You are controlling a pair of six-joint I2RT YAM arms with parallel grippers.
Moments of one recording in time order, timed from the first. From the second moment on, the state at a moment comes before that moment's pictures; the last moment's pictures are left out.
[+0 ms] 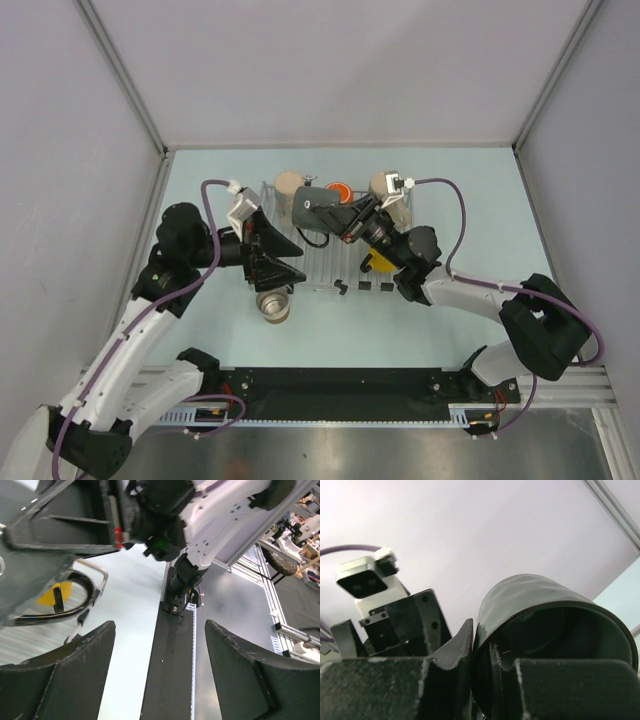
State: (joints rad) left arm -0.41 0.87 0.92 -0.19 1.04 -0.33; right arm 0.76 1.45 0.73 1.21 -0.22 1.00
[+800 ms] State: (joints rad) left arm -0.41 0.96 0.84 -0.08 0.94 -0.45; right arm 0.78 1.46 0.77 1.23 -0.27 1.02
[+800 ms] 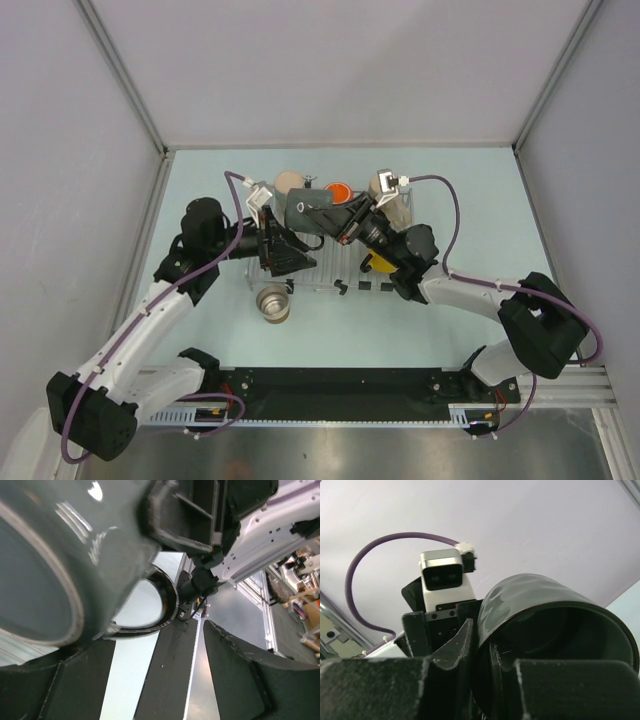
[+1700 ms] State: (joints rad) left arm -0.32 0.98 0.84 -0.07 0.88 -0.72; right arm 0.88 1.67 0.74 1.50 -0.10 1.07
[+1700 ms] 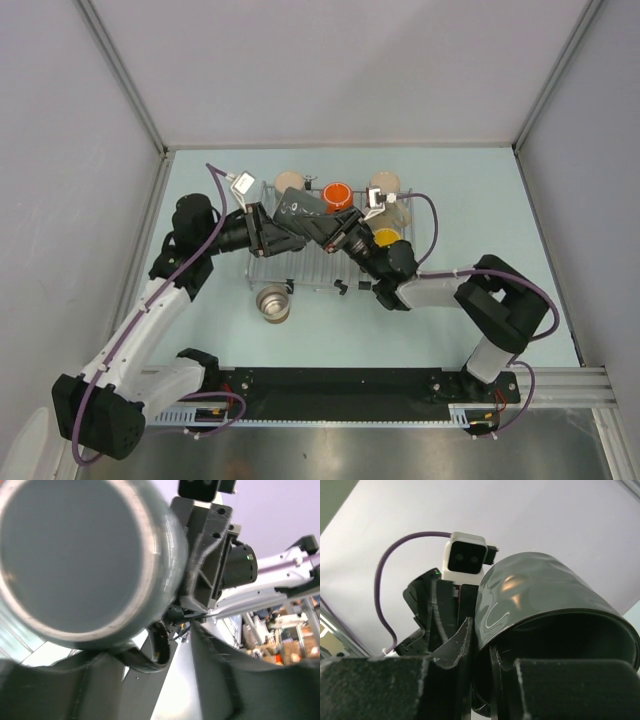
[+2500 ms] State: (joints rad) left arm -0.26 0.98 0.84 -0.09 0.87 -0.73; right arm 0.87 1.76 0.83 1.54 -0.13 1.11
